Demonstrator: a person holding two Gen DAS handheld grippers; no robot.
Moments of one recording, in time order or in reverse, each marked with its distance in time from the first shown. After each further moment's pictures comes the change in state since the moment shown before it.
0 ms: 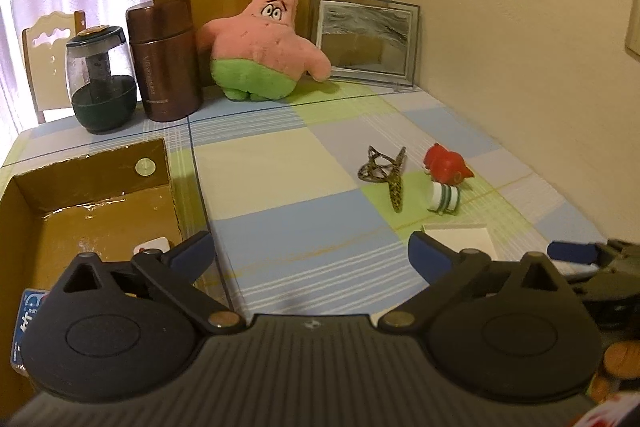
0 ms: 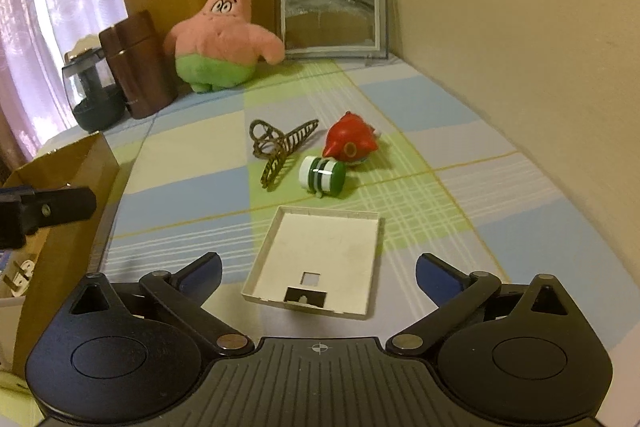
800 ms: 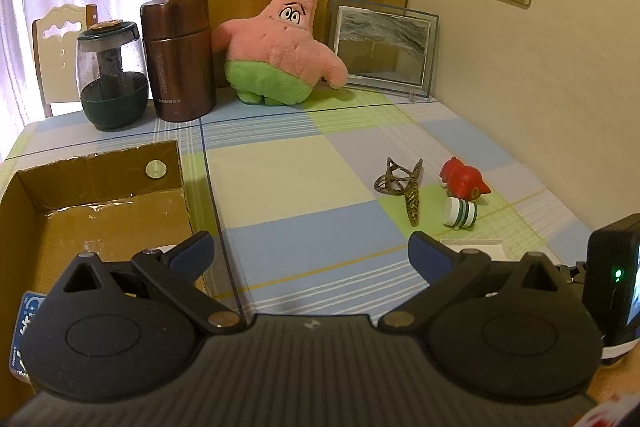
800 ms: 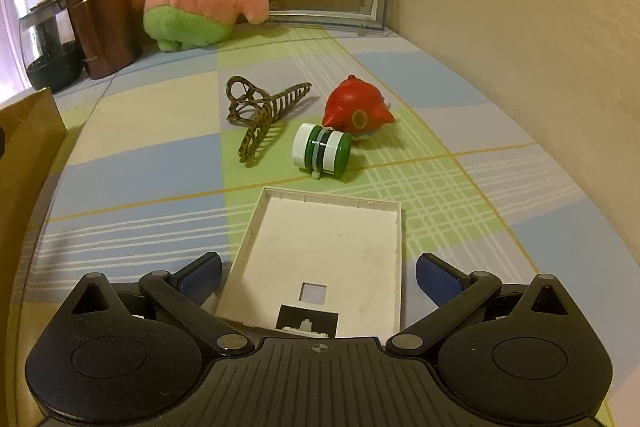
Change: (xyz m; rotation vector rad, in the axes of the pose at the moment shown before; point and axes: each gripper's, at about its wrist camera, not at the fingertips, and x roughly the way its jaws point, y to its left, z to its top) left arm 0.009 0.013 0.006 -0.036 -0.011 0.013; right arm 0.065 0.020 -0.006 -0.051 0.052 -0.140
